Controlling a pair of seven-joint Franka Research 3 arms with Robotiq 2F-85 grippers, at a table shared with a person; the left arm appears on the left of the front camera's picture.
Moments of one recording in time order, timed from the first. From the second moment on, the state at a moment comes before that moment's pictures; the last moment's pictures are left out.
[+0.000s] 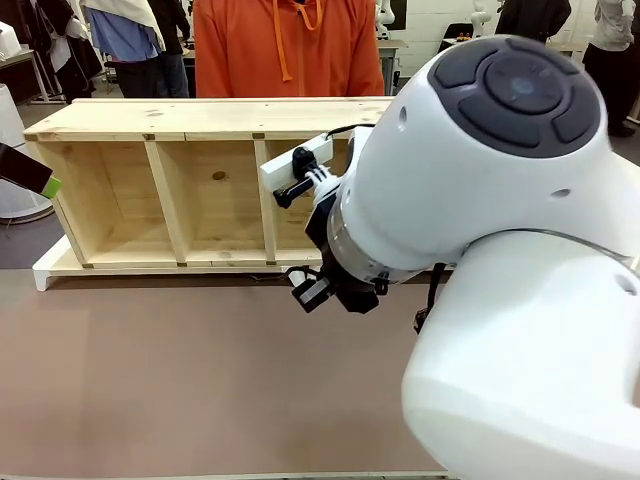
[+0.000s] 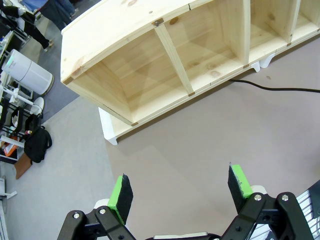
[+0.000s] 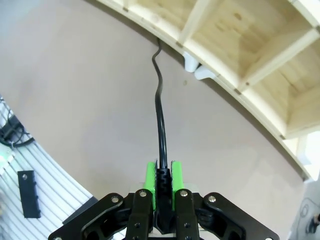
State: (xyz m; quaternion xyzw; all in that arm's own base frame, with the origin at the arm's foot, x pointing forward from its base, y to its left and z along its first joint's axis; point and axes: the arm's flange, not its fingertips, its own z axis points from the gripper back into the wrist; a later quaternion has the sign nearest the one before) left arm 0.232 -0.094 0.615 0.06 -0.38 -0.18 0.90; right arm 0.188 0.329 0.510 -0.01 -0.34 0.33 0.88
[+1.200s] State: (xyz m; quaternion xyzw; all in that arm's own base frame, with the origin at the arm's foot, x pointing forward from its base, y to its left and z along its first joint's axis) left arm 0.232 -0.094 0.615 0.06 -0.38 -0.18 0.90; right arm 0.136 0.270 0.562 -0.02 -0.34 0.20 0.92
